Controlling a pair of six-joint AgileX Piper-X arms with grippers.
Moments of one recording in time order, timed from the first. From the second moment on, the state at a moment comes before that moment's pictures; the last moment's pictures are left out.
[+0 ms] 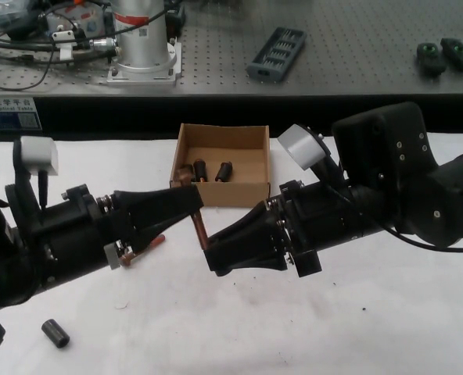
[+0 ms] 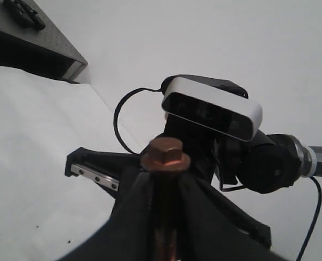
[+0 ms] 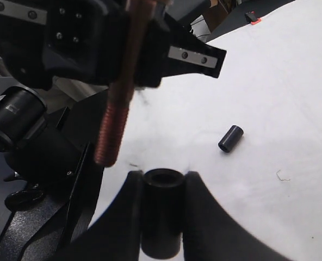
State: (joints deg) left arm -19.8 82.5 -22.3 -58.9 46.4 -49.7; right arm 36.4 97.0 -52.6 0.0 -64.6 -6.1
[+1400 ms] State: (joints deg) left arm -19.8 82.5 -22.3 -58.9 44.4 -46.6; right arm 37.7 97.0 -52.6 0.0 -65.4 -5.6
